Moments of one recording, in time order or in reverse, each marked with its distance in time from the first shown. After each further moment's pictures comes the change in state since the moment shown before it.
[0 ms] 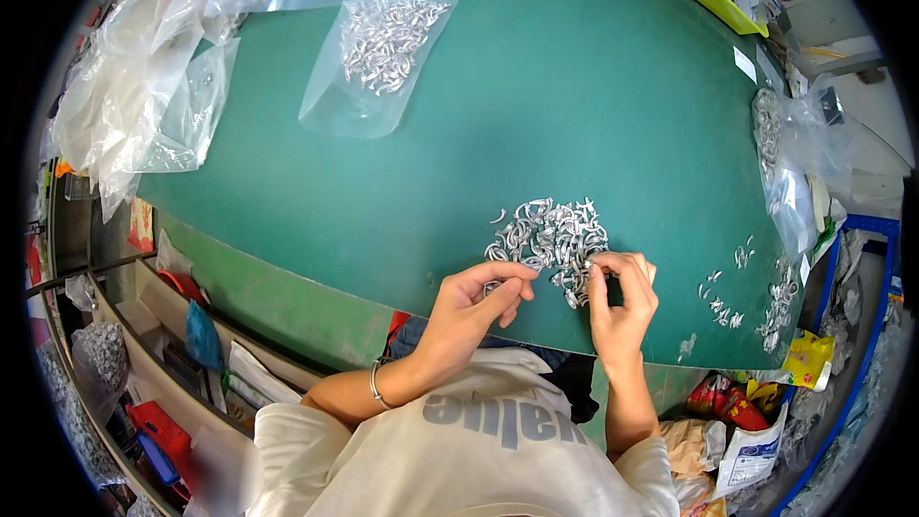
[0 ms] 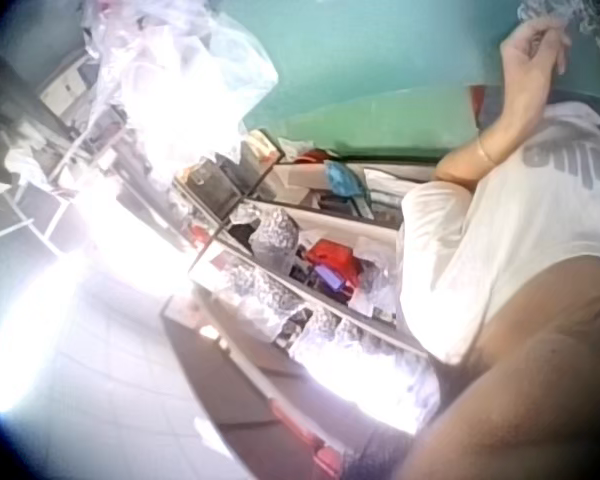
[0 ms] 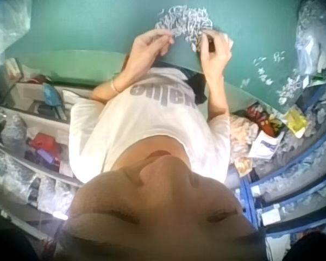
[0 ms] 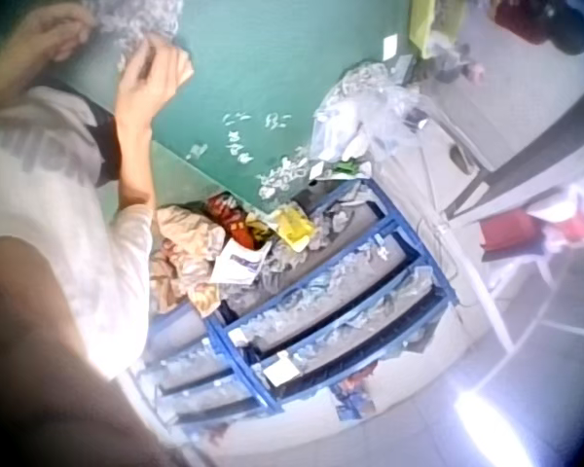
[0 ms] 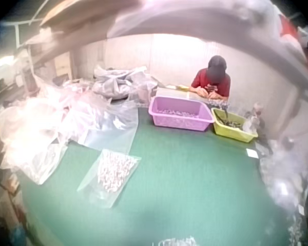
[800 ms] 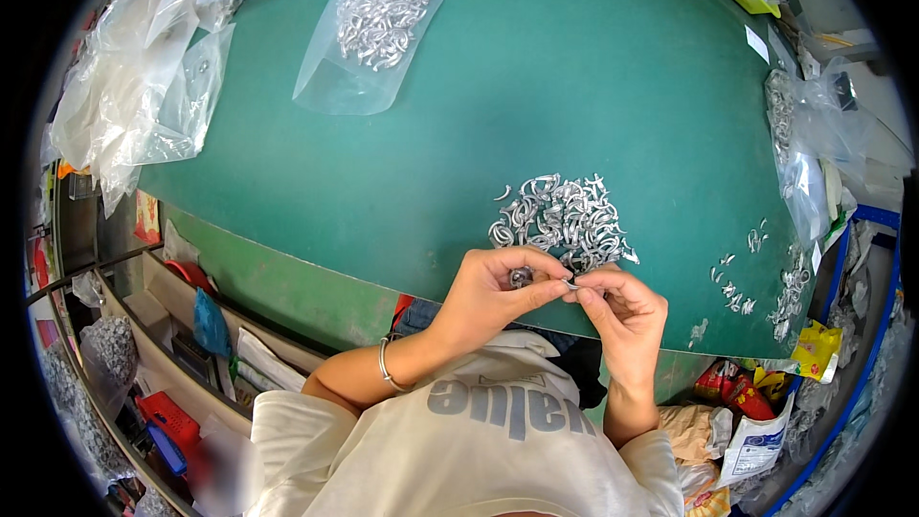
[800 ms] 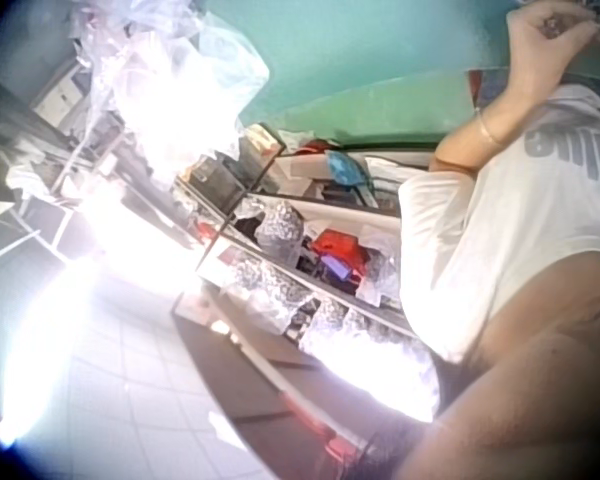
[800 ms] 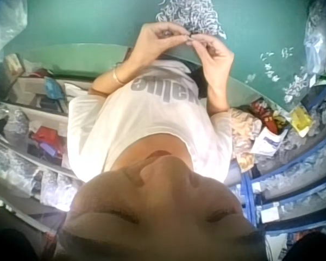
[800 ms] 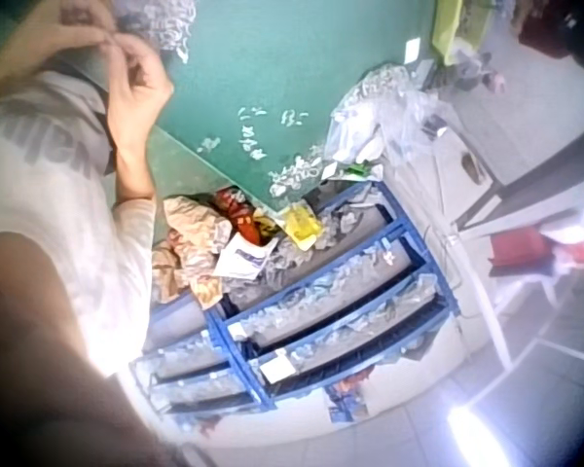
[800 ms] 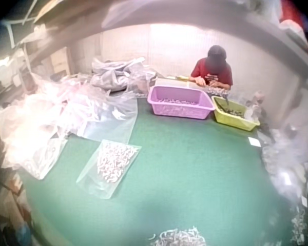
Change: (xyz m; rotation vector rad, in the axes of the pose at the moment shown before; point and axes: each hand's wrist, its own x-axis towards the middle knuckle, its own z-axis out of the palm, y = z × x) left_hand 0.009 0.002 0.009 0.247 -0.124 0.075; right_hand -0.019 -0.027 -0.013 0.935 -0.207 0.523
